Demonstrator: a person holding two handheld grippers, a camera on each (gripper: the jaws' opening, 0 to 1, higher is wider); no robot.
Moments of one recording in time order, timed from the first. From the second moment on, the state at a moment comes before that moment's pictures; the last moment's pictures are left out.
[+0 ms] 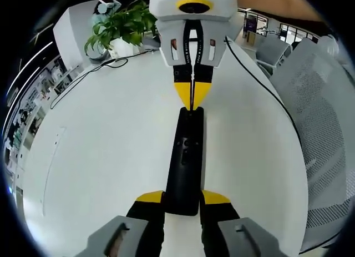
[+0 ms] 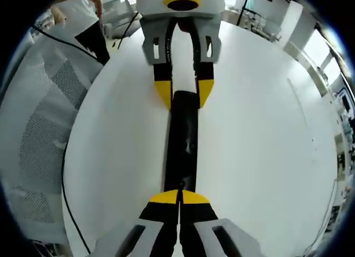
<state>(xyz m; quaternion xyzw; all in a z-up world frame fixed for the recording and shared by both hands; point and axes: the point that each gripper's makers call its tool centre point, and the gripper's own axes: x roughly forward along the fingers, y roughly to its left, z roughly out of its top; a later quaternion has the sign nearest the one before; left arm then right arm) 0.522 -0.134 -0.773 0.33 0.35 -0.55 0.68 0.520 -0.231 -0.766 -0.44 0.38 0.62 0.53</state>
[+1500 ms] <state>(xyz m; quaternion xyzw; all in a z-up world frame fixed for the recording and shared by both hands) 0.521 -0.134 -0.773 0.34 0.36 -0.55 0.68 0.522 -0.231 -0.748 -0.45 0.37 0.61 0.54</state>
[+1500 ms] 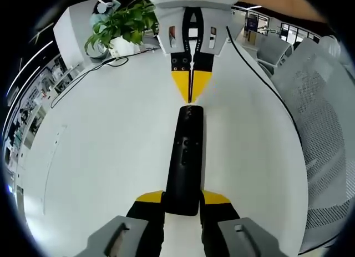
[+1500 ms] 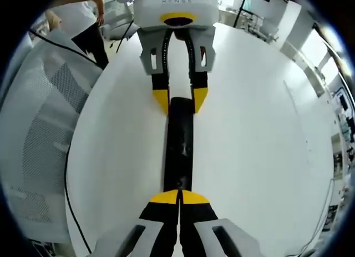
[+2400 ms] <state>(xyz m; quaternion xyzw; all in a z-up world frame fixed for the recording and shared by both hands) 0.521 -0.134 -0.774 0.34 0.36 -0.55 0.68 0.524 -0.222 -0.759 -0.45 0.37 0.61 0.53</state>
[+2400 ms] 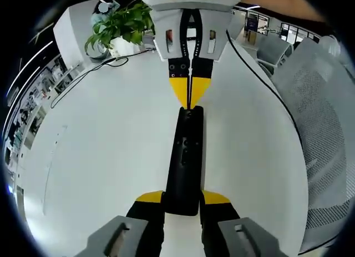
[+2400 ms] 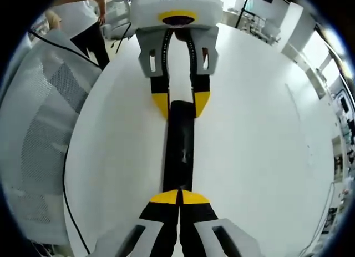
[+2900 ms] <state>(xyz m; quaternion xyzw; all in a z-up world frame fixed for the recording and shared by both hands) 0.520 -0.132 -0.773 0.33 0.36 -0.55 0.68 0.528 -0.220 -0.765 -0.46 0.38 0.61 0.52</state>
